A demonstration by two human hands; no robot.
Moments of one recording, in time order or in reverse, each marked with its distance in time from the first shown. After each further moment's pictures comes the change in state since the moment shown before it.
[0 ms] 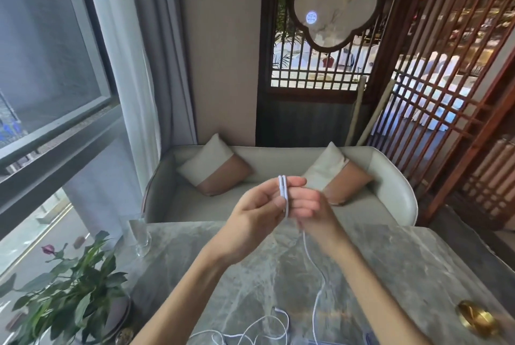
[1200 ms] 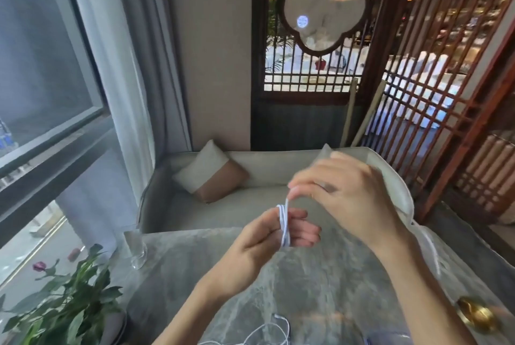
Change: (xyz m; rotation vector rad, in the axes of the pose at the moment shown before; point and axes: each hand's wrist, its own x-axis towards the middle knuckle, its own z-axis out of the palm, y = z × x) left_hand -0.022 -0.020 -0.001 0.229 -0.035 -0.044; right_hand -0.032 -0.100 -0.050 -0.766 0.239 -0.616
